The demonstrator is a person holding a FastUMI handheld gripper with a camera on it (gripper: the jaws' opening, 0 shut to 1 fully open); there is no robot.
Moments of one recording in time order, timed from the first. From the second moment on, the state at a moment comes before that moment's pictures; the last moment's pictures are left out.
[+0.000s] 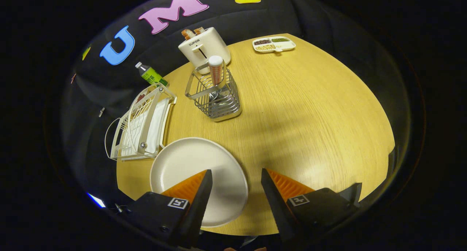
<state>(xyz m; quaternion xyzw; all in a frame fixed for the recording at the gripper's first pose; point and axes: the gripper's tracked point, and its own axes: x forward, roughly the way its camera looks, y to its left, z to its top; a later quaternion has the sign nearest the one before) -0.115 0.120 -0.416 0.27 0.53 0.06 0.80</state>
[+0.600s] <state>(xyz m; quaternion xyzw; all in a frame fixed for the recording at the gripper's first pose) -0.010 0.070 -0.337 0.13 0.42 0.13 0.89</state>
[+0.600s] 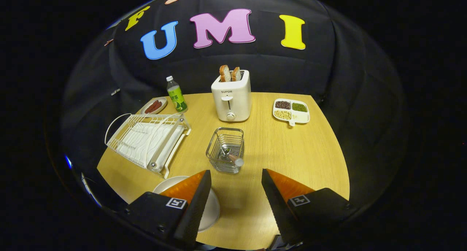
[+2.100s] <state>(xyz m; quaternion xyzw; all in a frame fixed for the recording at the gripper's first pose) -0.031 0.096 -0.245 0.17 0.38 0.21 0.89</state>
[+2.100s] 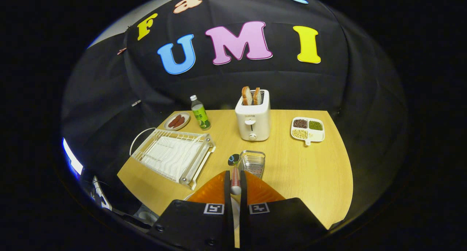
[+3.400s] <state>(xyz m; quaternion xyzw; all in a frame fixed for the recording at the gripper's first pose) -0.144 0.176 -0.371 0.19 0.48 0.25 0.82</state>
